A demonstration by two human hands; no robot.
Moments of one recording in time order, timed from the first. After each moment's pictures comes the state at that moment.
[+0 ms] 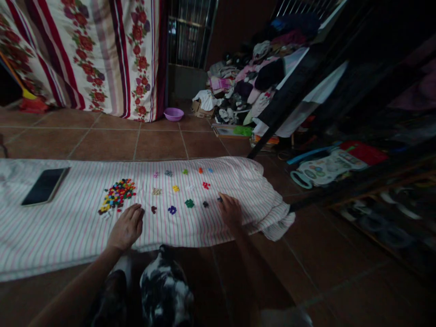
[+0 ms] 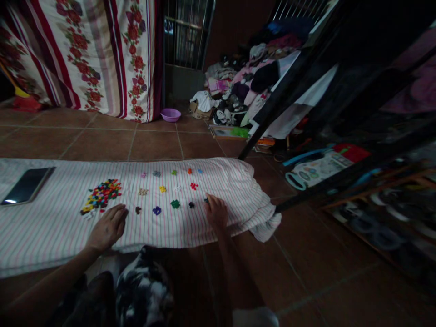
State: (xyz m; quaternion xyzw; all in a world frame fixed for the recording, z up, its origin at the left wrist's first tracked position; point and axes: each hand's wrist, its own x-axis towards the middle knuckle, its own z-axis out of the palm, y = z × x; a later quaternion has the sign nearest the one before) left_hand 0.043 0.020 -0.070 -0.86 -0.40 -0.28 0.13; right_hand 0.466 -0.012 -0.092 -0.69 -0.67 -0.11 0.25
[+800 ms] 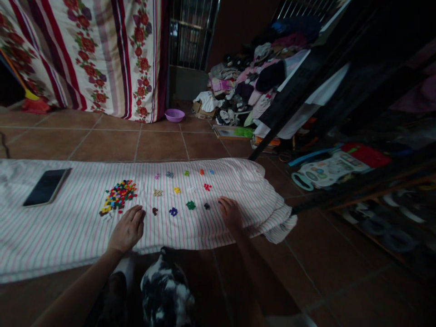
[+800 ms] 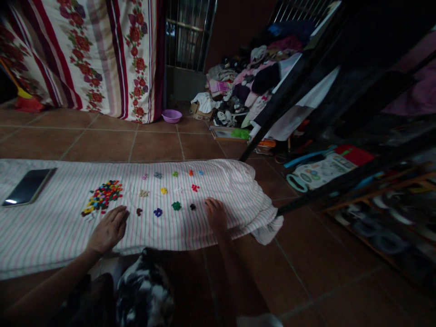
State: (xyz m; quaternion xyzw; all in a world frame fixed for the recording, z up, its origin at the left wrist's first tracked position) left_hand 0.044 0.019 -0.070 -0.86 -0.40 -0.28 0.12; right_hand 0.469 -0.009 -0.098 -0.63 -0.71 -0.09 0.30
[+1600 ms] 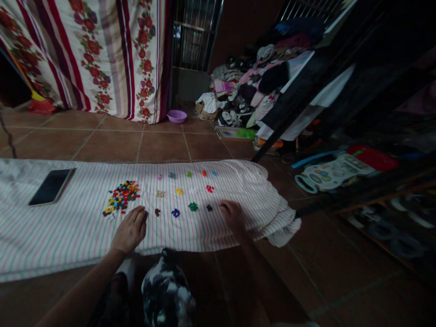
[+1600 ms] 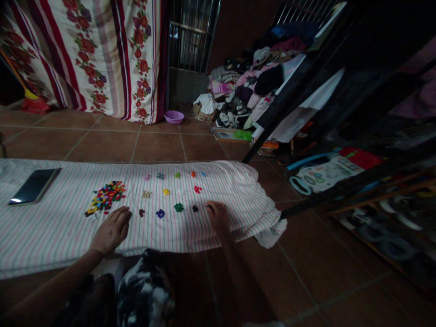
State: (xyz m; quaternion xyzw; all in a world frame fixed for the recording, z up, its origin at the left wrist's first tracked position) left_hand 0.043 0.020 -0.074 -0.86 -0.42 -0.29 0.08; right_hand 0.464 -0.009 -0.089 -0.64 -0.69 -0.03 0.34
